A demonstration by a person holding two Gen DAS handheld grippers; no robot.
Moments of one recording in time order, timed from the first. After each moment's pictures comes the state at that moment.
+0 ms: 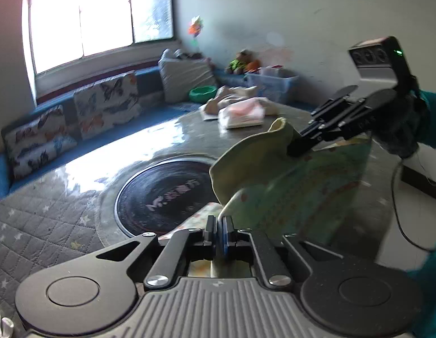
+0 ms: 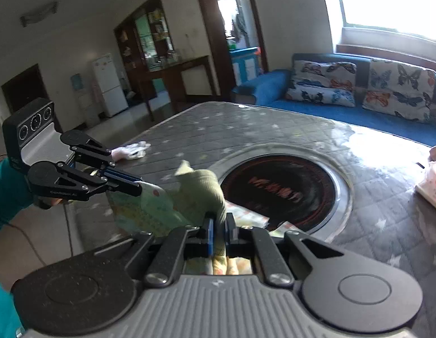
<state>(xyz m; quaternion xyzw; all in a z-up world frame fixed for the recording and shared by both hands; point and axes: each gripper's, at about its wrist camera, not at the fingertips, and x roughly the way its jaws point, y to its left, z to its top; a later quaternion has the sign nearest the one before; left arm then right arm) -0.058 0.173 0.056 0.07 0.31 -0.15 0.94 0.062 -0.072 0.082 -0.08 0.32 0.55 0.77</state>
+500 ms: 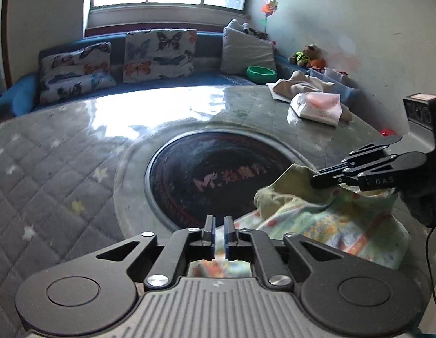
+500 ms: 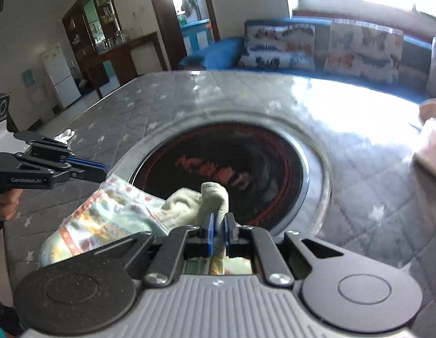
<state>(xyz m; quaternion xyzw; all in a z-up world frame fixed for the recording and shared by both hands) 0.000 0.227 0.002 -0.06 0.37 -0.06 0.93 0.133 -0.021 -0.003 -0.08 0.39 0.46 0.79</state>
